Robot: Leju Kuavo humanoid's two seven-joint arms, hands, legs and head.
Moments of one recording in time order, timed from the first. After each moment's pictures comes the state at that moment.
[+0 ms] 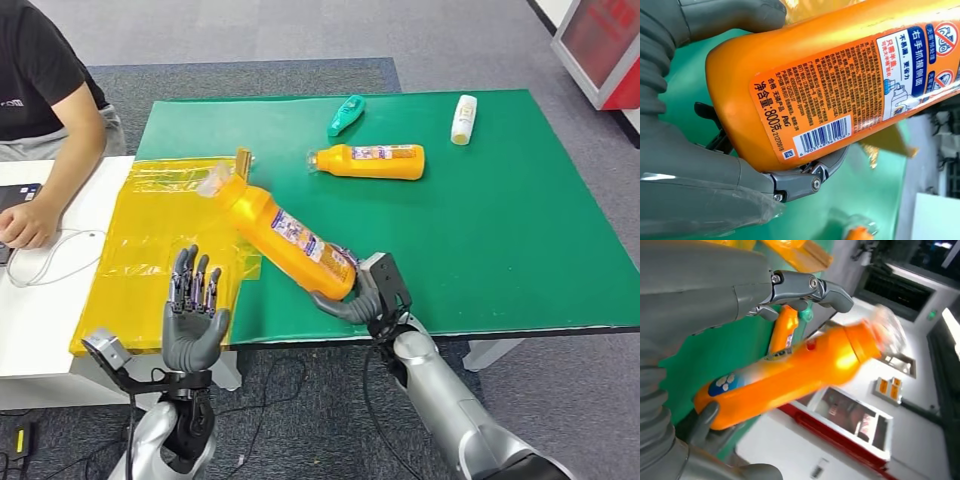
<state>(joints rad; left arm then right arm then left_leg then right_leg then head) -0.04 -0.11 -0.35 -1.43 0.47 -0.06 -0.65 -0.51 0.16 0.35 -0.71 -0.14 0.11 -0.56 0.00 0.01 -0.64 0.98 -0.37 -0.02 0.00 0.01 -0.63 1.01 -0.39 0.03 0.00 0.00</state>
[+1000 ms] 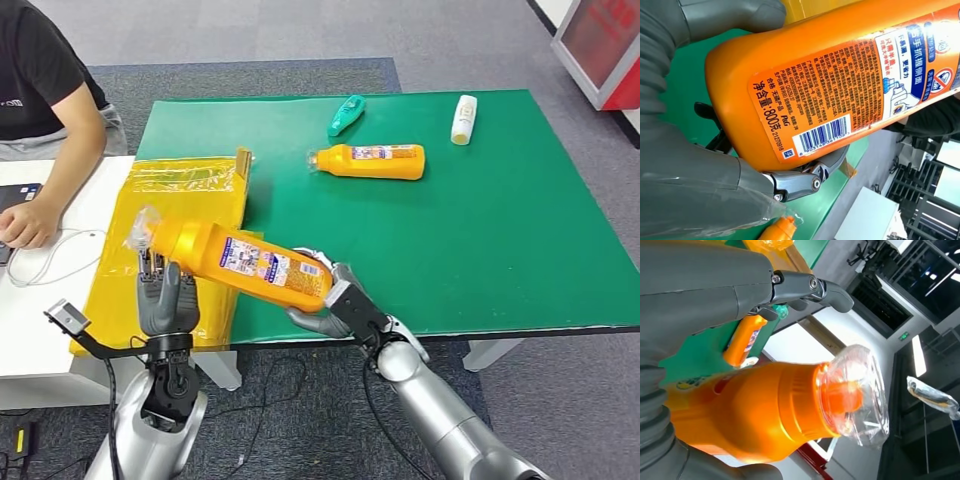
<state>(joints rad) -0.13 -0.17 -0.21 -1.44 0.68 -0.11 -0.57 -0.43 0.12 0.52 -0.98 0.07 -0.06 -0.58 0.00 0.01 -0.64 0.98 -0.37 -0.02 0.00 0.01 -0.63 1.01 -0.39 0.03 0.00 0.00</state>
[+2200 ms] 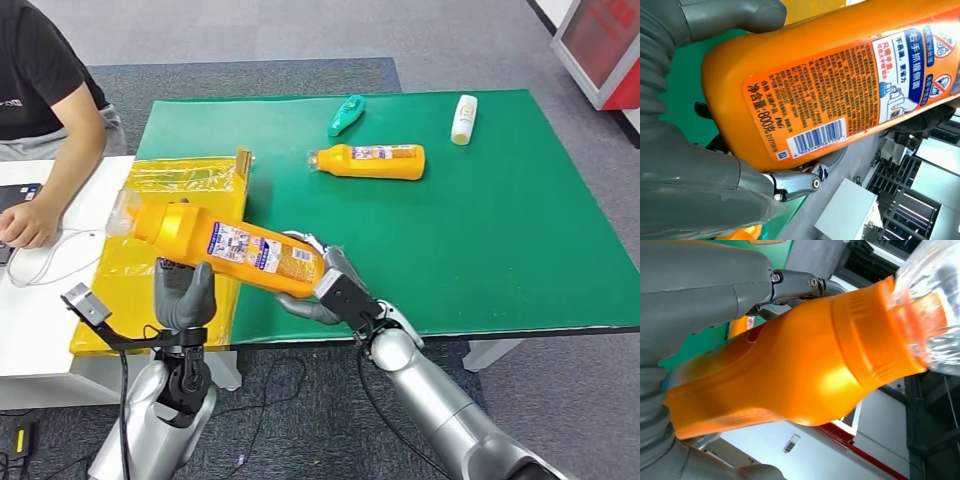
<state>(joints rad) -0.17 -0.14 -0.30 -1.45 0.53 -0.12 -0.58 -0.49 0.12 0.57 -1.01 0.07 -0.10 -0.56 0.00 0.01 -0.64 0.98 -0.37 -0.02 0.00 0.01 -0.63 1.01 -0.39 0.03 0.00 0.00</state>
